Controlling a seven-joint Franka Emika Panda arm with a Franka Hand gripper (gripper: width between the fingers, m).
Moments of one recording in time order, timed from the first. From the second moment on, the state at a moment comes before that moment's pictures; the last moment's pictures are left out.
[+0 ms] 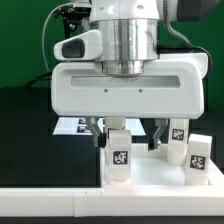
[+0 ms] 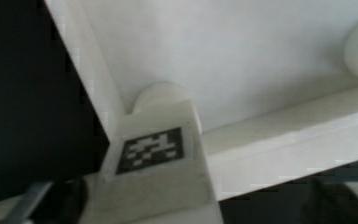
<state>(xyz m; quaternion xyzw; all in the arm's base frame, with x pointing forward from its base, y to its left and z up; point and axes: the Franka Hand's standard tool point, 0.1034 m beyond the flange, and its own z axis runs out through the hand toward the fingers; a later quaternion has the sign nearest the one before) 0.636 0.006 0.078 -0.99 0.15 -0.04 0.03</state>
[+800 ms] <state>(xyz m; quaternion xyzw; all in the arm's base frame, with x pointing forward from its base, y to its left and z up) 0.636 0.001 0.073 -0.73 0.67 0.00 0.08</state>
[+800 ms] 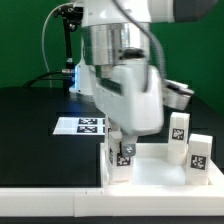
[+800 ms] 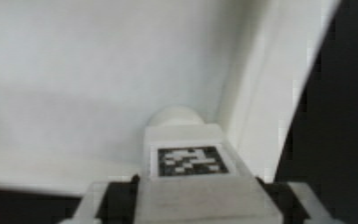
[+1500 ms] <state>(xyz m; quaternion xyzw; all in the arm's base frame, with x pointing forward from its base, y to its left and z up) 0.633 0.002 0.075 -0.88 0.47 -0.01 0.08</state>
